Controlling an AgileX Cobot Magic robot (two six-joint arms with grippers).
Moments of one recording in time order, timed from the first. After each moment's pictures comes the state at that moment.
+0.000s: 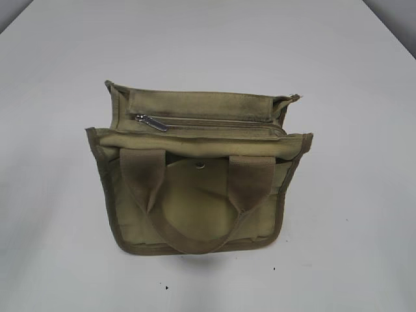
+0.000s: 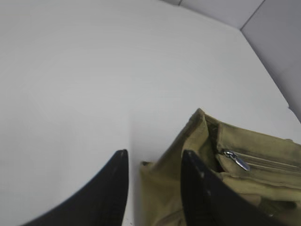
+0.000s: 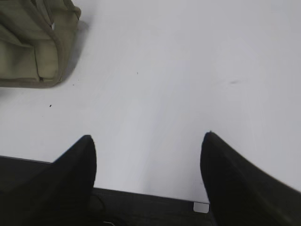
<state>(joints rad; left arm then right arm) -0.06 0.50 -0.57 -0.45 0.55 0.08 0.04 0.20 -0.48 0.12 1.08 -0.23</state>
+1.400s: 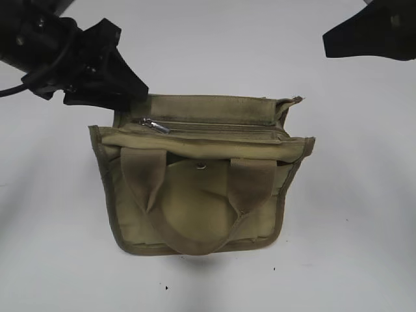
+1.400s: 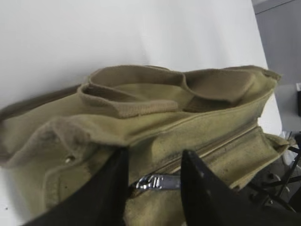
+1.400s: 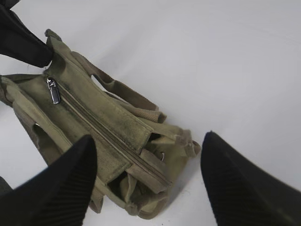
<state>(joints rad) -0.33 1.59 -1.17 -0.80 0.89 0.33 0.13 1.20 -1.00 0.78 0.75 -0.91</state>
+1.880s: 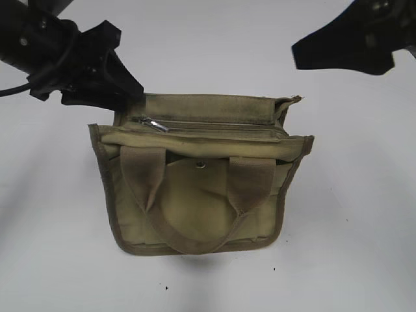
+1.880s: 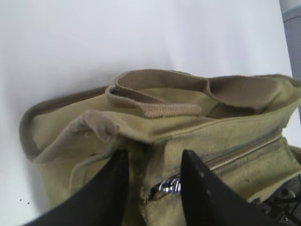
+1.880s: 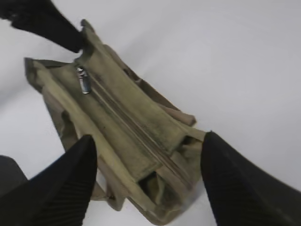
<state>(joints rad) -0.33 1.58 -1.19 -0.69 0.86 0.22 0.20 1.20 -1.01 0.78 0.75 -0.95</state>
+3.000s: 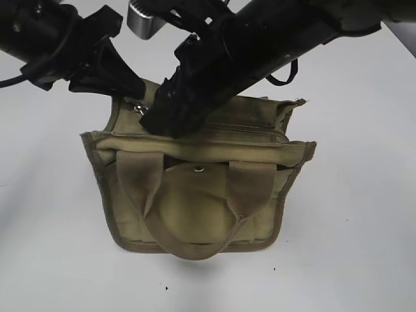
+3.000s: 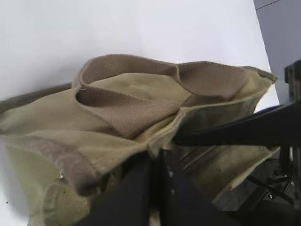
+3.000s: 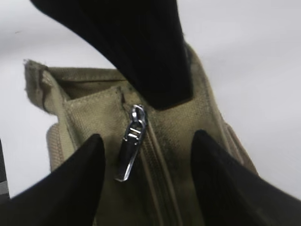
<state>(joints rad) -0.35 1.56 -1.21 -0.73 0.92 0.26 0.64 1.72 -1.28 0.68 0.57 -1.10</state>
